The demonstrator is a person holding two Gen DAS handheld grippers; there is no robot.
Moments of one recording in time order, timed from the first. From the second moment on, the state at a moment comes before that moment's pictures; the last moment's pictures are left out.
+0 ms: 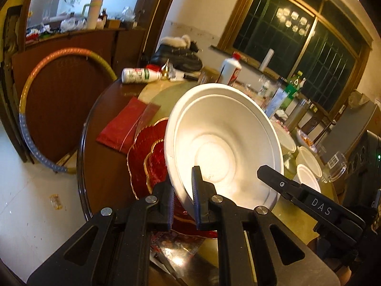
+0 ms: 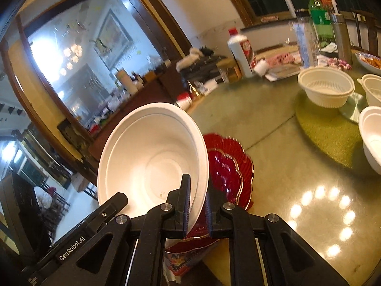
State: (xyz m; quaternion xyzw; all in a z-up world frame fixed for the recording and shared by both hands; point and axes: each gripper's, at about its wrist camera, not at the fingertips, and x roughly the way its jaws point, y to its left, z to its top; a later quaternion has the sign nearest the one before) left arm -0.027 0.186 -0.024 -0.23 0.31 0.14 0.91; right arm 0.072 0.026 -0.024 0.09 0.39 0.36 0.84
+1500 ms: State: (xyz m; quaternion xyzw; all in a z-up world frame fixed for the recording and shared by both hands) left arm -0.033 0.206 -0.020 -0.32 0.35 0.17 0.87; right arm 0.085 0.050 -0.036 0.00 0.48 0.33 0.81
